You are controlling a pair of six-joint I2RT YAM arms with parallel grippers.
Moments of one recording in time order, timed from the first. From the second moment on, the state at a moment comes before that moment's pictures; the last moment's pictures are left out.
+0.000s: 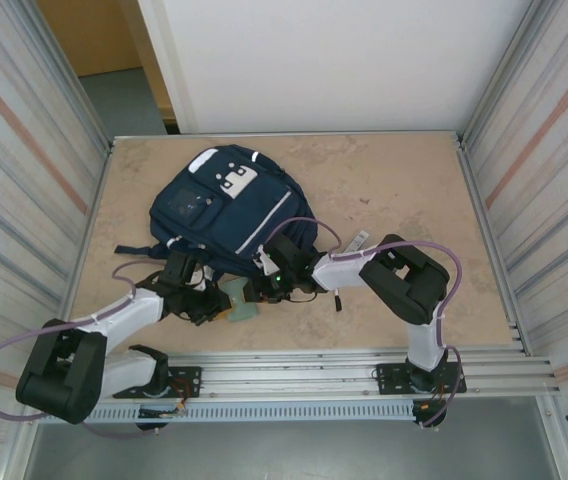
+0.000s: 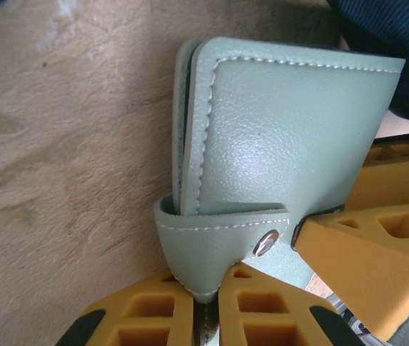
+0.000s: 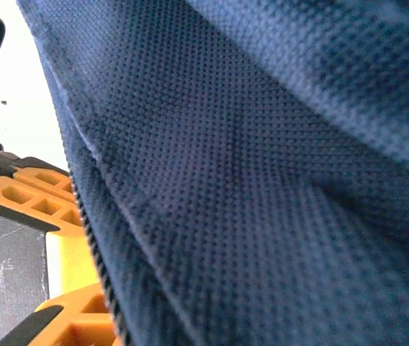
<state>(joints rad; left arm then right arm) -0.35 1.19 0.37 -0.34 0.55 -0.79 0.94 1.94 0.99 0.10 -0.55 0.86</state>
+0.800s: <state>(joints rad) -0.43 0.87 0.67 -0.53 0.35 -0.64 0.57 1.46 0.90 -0.14 -0.68 0.79</state>
